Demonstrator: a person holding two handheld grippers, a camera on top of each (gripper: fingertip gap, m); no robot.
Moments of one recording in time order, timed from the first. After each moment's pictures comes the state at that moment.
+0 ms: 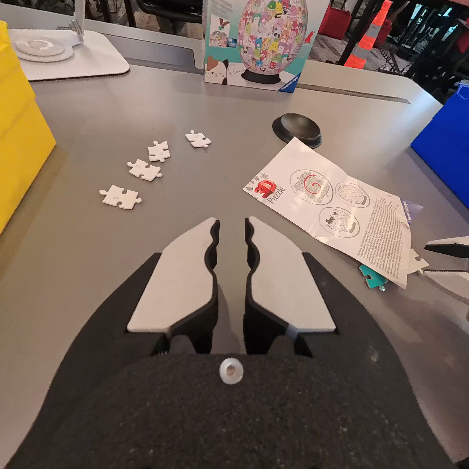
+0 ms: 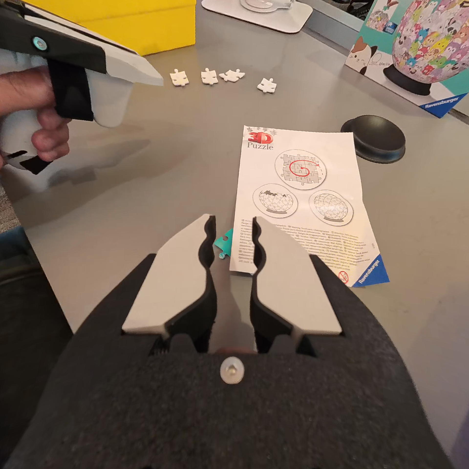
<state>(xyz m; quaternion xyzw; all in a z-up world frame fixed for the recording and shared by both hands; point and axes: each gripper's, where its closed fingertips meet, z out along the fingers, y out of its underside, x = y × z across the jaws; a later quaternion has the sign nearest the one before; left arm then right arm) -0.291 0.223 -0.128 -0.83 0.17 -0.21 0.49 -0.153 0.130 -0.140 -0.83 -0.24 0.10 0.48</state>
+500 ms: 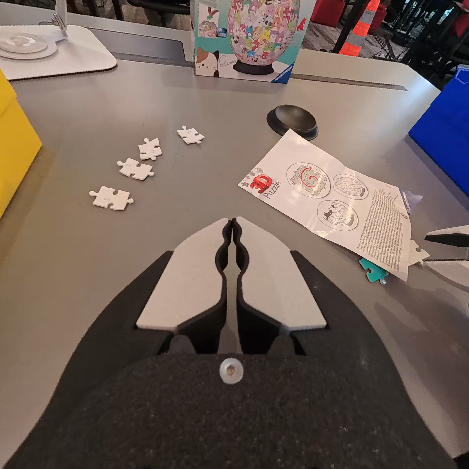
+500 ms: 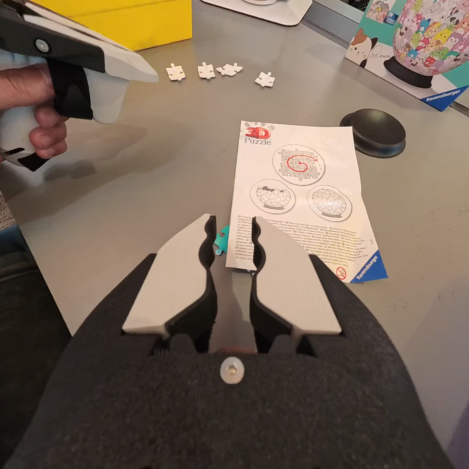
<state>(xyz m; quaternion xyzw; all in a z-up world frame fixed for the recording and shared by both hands) -0.286 0.223 -0.133 -0.83 0.19 -0.21 0.49 -0.149 0.130 -0.143 -0.84 -0.24 0.10 0.48</state>
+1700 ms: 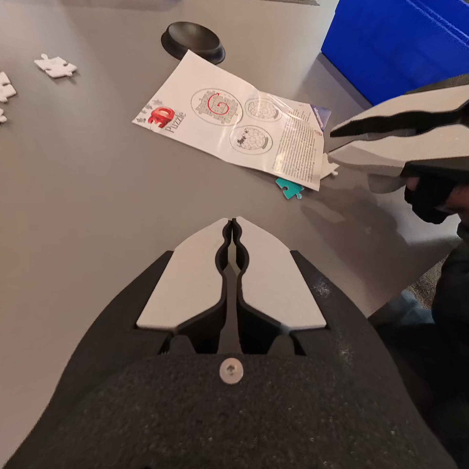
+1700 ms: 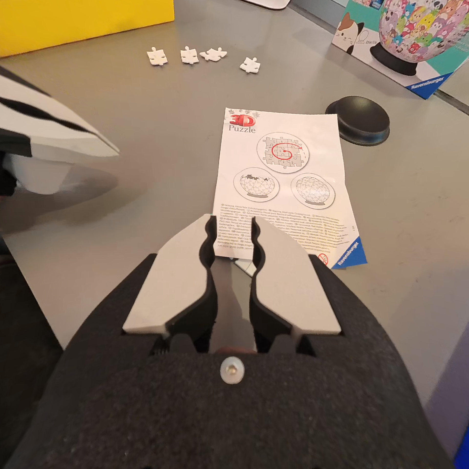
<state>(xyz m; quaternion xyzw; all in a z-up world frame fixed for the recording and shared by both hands) -0.244 0.137 -0.159 -0.82 0.30 -0.28 0.40 -0.131 0.130 -0.147 -0.85 -0.24 0.08 0.47</state>
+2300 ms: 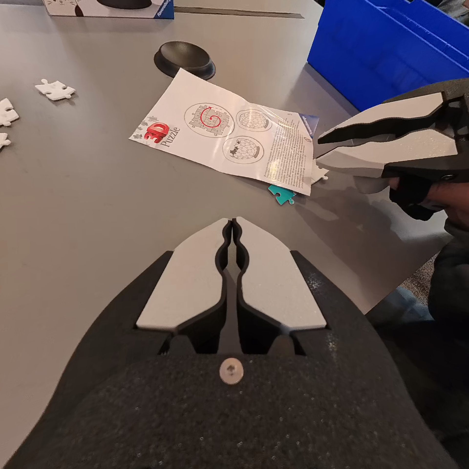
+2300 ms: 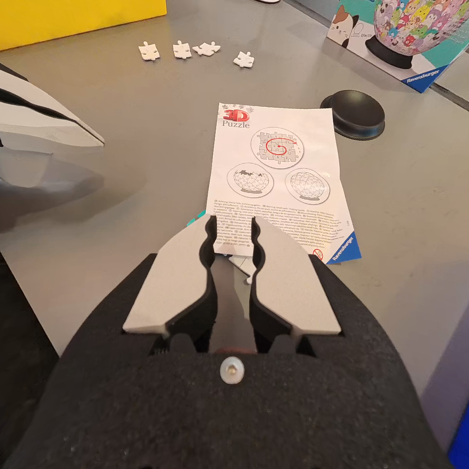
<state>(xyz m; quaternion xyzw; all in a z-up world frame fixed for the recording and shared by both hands) -0.242 0.136 -0.149 -0.80 0.32 -0.28 0.41 -0.125 0.131 -0.149 -0.85 -0.23 0.08 0.47</state>
